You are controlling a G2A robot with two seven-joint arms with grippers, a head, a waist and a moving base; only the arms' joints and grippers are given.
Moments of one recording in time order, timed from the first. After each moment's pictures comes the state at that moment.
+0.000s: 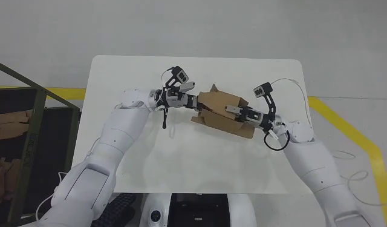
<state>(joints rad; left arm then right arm) 0.81 -1.34 -1.10 -0.84 -0.81 -0.32 -1.50 -1.06 -1.15 1.08 -1.15 0.63 -0.57 1.10</state>
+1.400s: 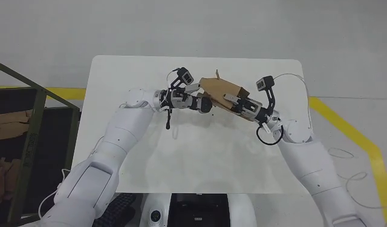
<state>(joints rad) 0.79 -1.36 -1.06 -0.81 -0.82 -0.32 -1.50 -1.09 -1.16 1.10 -1.27 0.50 -0.50 0.86</state>
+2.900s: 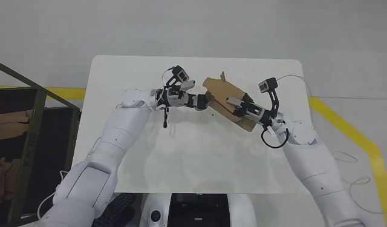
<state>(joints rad) 0.80 -1.35 -1.10 -0.80 -0.82 -0.32 -1.50 -1.12 -1.16 1.16 -1.28 0.51 -0.50 0.96</state>
